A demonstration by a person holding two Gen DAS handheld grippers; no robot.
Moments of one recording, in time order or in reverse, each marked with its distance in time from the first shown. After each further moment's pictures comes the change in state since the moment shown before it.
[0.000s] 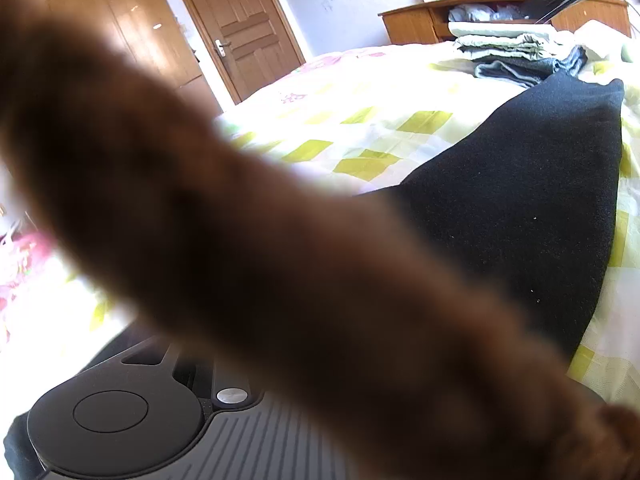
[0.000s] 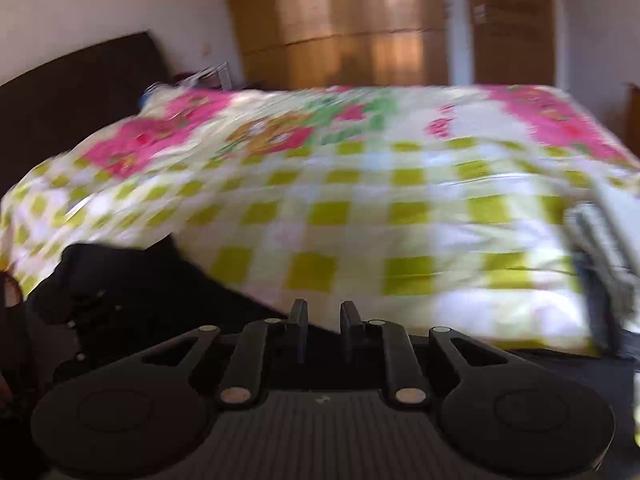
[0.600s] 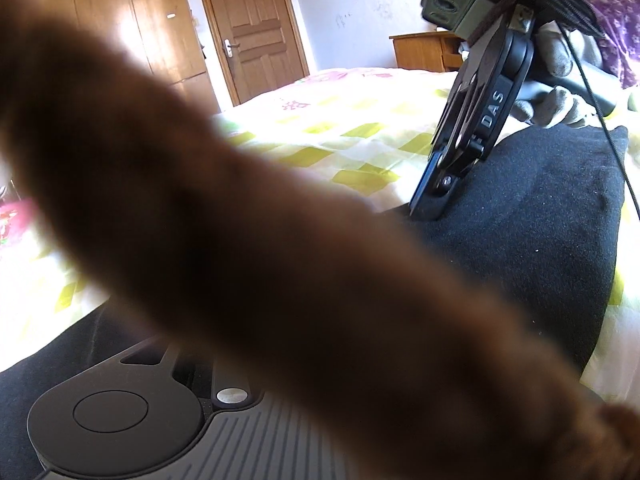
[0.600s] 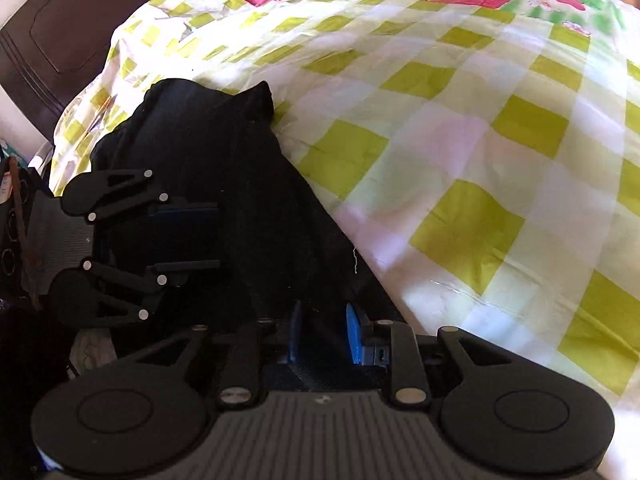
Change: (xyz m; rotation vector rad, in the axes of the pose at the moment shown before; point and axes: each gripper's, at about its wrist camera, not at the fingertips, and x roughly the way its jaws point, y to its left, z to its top) left arm 0.012 0.010 -0.008 -0.121 -0.053 -0.071; right arm 0.149 0.003 0.022 -0.300 0.436 0.411
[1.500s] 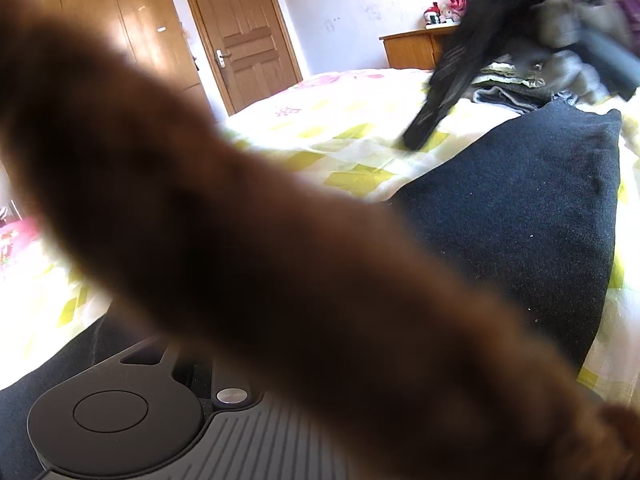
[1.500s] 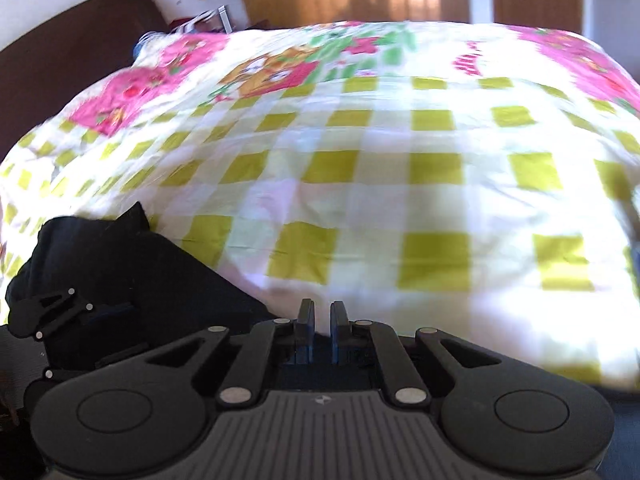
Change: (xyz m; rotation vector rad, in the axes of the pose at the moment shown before) left arm -0.004 -0.008 -0.005 0.059 -0.018 0.013; right arm -0.087 0.008 -0.067 0.449 -0.331 -0.418
